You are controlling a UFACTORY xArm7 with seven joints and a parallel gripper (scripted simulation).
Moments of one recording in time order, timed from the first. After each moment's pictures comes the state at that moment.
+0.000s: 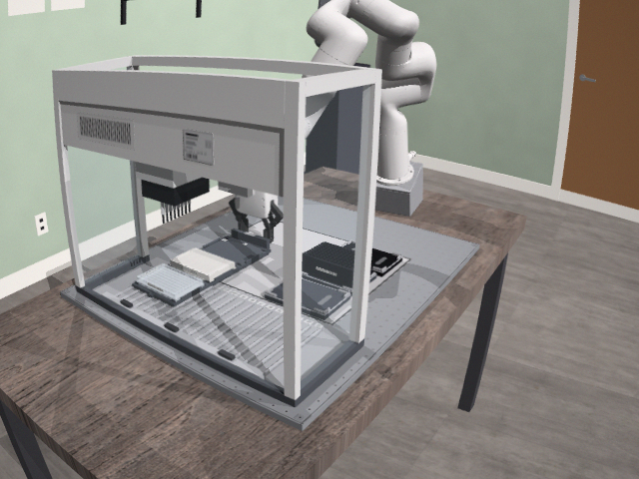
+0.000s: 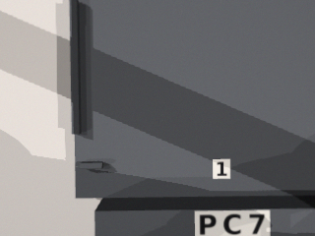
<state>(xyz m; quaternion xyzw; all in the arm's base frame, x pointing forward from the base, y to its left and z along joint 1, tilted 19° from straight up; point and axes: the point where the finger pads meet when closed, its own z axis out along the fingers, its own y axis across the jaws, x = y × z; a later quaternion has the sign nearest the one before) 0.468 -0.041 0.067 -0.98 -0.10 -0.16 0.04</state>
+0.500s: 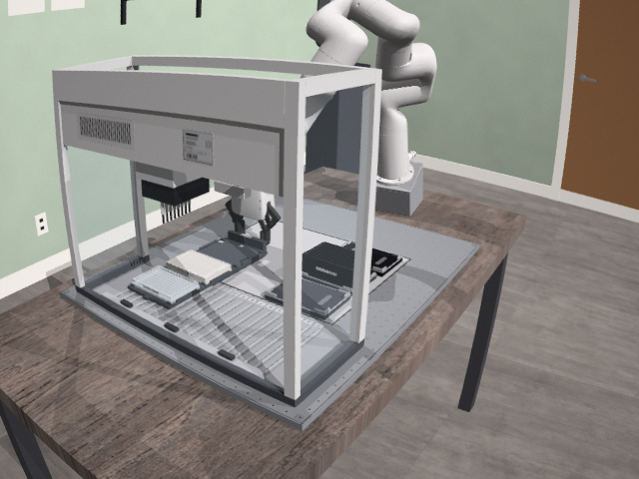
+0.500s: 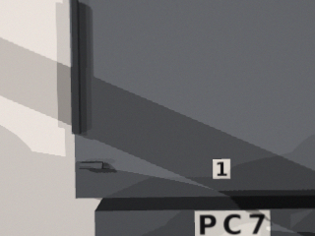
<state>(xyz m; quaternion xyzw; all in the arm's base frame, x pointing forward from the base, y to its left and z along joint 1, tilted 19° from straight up) 0.480 -0.038 0.071 -0.98 -0.10 -0.16 0.04</state>
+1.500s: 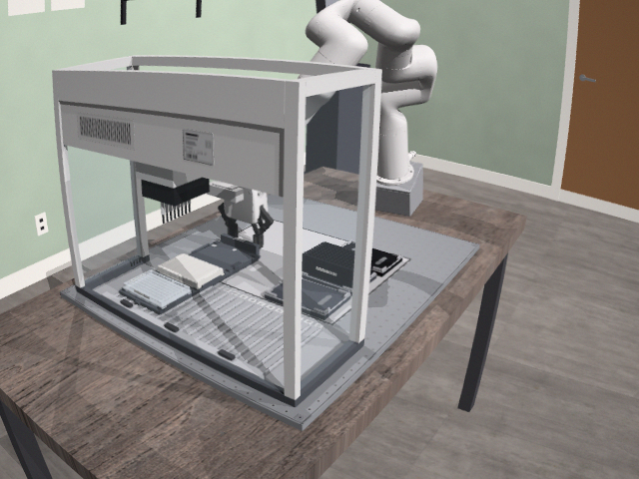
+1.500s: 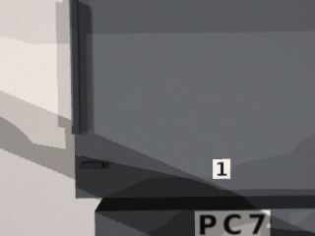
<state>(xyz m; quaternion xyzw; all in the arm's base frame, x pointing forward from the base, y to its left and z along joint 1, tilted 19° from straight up) 0.504 -0.033 0.079 -0.98 -0.10 -0.16 0.04</state>
